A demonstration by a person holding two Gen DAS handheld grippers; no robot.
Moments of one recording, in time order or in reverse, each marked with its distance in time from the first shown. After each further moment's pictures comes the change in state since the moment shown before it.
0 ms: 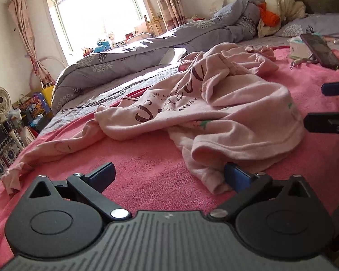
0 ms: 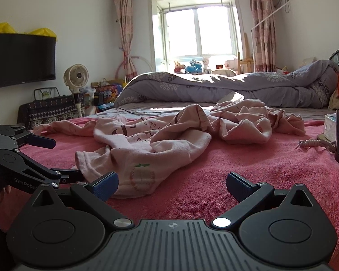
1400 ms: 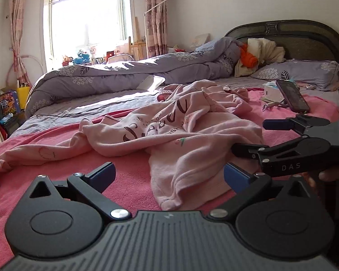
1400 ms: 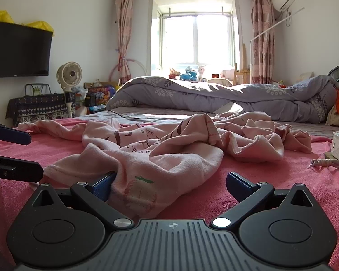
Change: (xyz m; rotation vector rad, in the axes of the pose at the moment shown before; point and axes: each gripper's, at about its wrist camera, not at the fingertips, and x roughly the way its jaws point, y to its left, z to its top) left arm -0.032 0.042 -0.007 -0.135 -0.123 -0.205; right arm 0.046 0.026 0.005 -0.055 -0.043 -0.068
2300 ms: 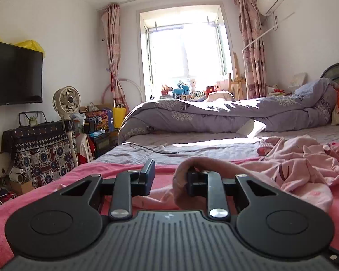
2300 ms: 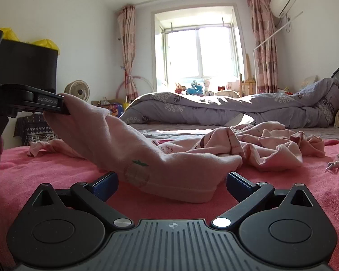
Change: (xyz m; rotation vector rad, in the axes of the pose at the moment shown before) left arm -0.022 0.039 0.054 -0.214 -0.253 0.498; right arm 0.000 0.031 0.007 0.070 -0.103 0.046
